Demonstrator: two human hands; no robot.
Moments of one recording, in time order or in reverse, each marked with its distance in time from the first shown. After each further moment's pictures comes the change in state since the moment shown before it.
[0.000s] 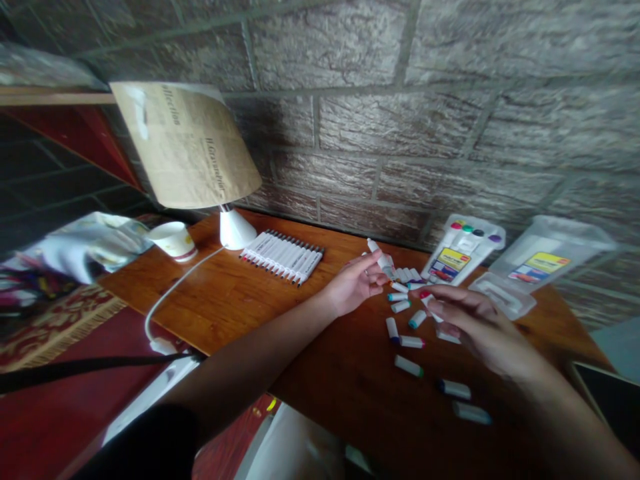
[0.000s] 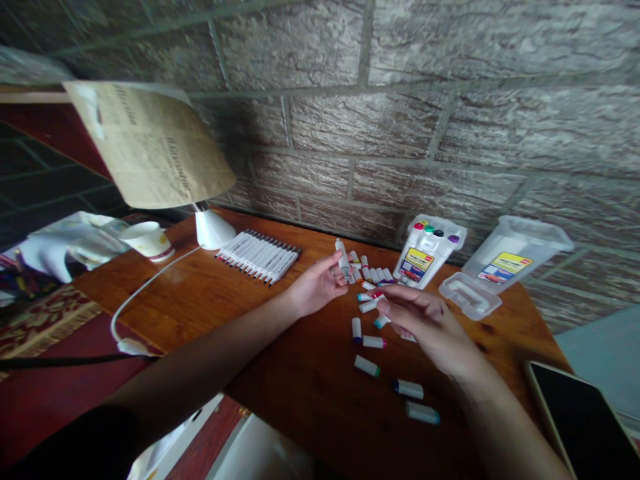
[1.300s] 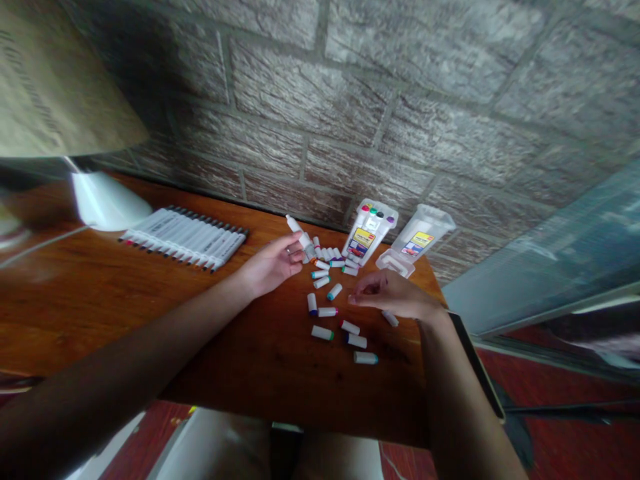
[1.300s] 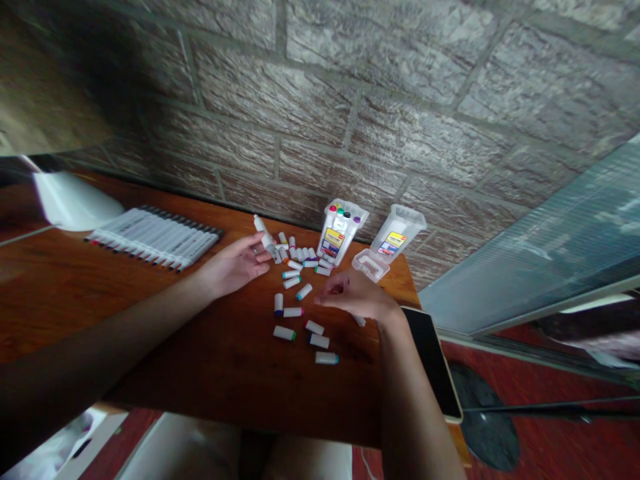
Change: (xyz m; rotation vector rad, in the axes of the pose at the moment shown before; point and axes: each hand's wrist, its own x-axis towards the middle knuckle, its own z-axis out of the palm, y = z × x) left_hand -0.001 0.006 0.010 -0.027 0.098 0.007; right_hand 0.003 -0.008 -0.058 -0.665 -0.337 0.078
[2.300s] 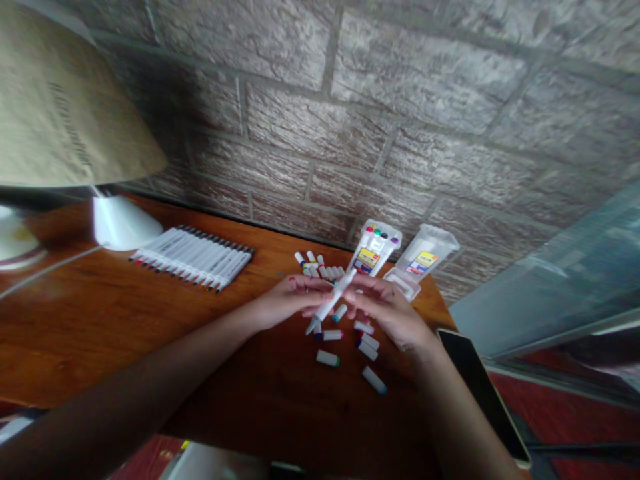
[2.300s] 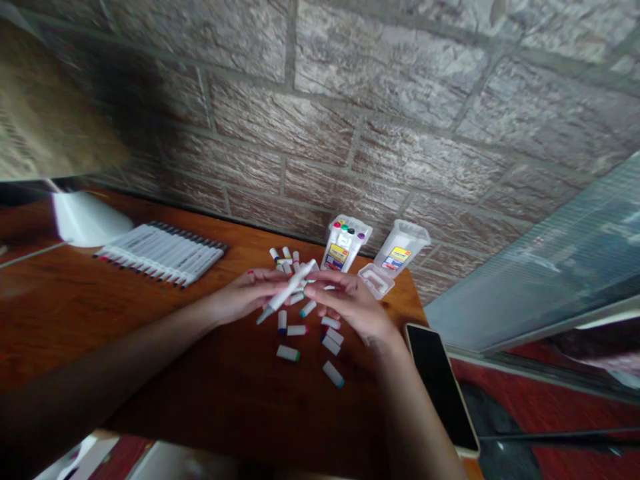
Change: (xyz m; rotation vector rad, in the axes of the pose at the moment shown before) left_hand -0.009 -0.015 -0.002 0.568 -0.394 0.002; right_hand 0.011 -0.034 0.031 0.648 0.209 -0.138
